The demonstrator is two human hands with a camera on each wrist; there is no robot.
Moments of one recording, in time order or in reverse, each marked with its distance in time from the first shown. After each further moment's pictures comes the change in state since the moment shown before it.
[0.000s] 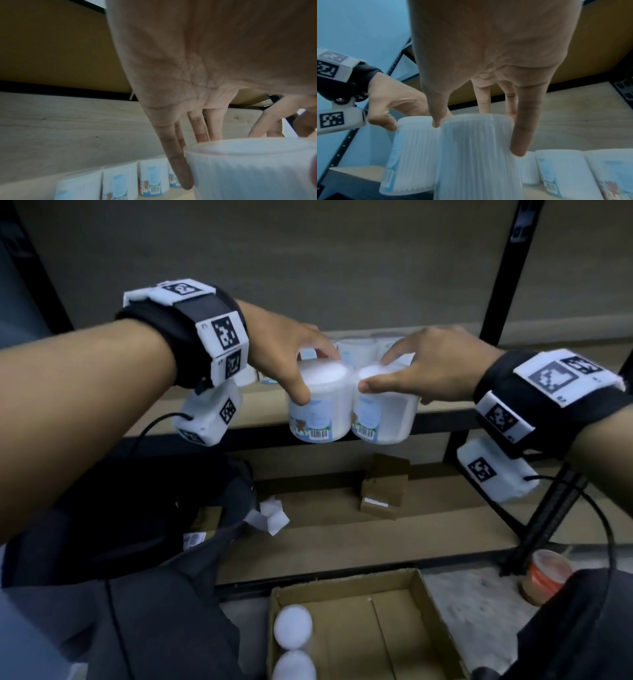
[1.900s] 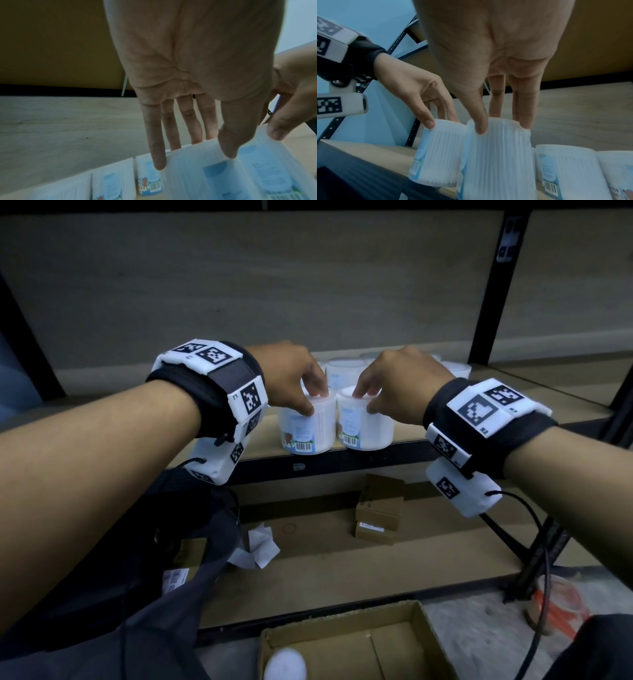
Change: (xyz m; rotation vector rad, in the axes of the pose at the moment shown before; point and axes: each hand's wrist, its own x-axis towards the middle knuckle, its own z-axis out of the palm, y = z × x) left_hand 0.062 -0.012 0.015 0.005 0.244 0.051; right_hand 0.059 0.005 0.026 -0.146 0.086 -0.121
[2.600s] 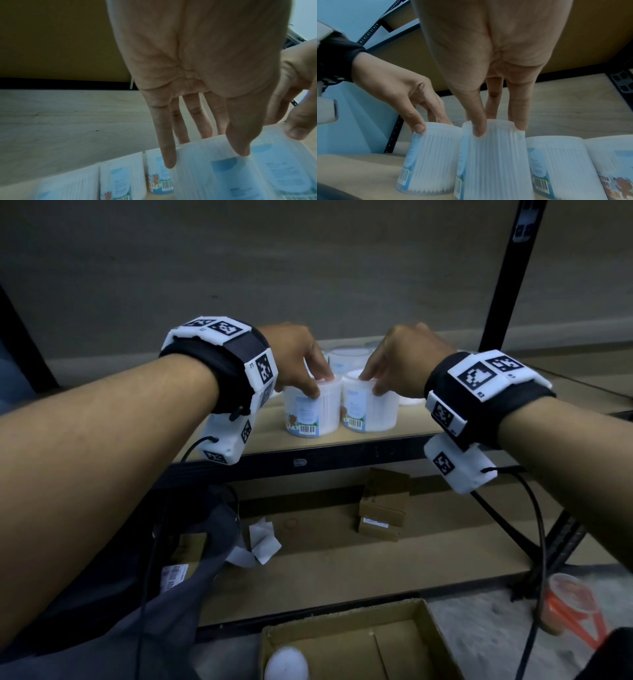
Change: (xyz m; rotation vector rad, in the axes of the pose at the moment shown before) left_hand 0.022 -0.007 0.003 -0.096 -0.012 -0.108; right_hand 0.045 0.019 0.020 0.128 0.013 0.140
